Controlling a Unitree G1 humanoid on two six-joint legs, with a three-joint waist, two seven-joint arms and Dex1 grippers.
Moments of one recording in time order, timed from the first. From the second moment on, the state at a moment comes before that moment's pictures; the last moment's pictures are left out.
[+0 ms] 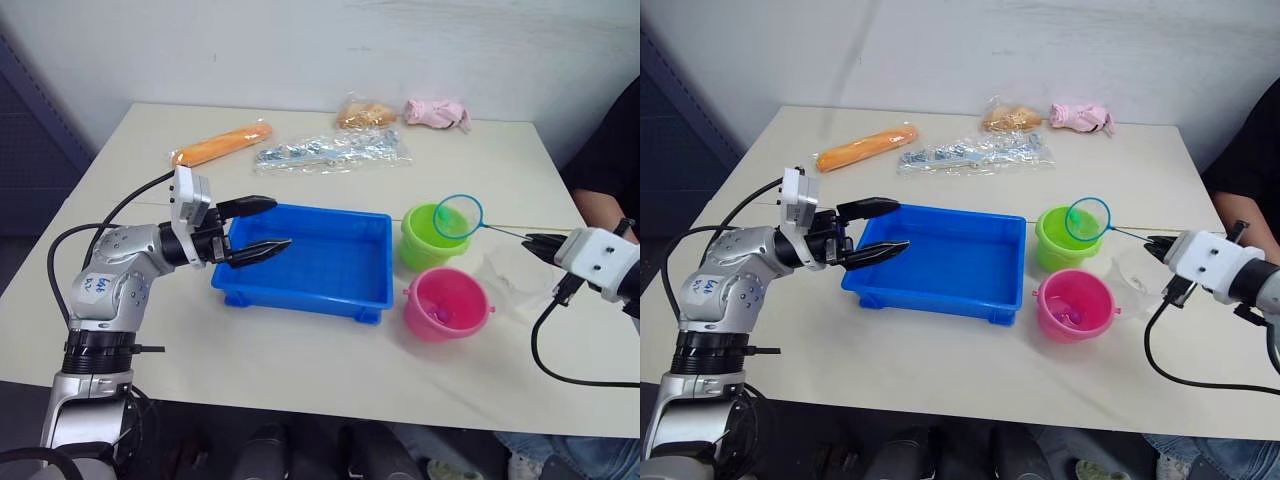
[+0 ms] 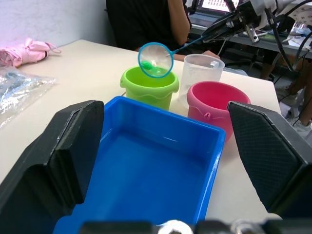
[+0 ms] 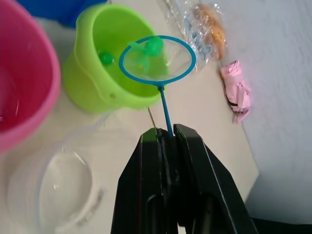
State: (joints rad) left arm -0.58 0.60 0.10 0.06 -0.58 0.38 -1.08; right arm -0.10 -1.01 -0.36 0.02 0.01 -0.22 0.87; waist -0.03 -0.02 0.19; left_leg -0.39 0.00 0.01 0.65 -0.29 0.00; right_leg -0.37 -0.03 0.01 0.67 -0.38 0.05
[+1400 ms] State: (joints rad) left arm -0.60 0.56 0.08 0.09 -0.56 0.33 -1.09; right arm -0.18 -1.16 -0.16 0.29 -0.80 -0.81 0.00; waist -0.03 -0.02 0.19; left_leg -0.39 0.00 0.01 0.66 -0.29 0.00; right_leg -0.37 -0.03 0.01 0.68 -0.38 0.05
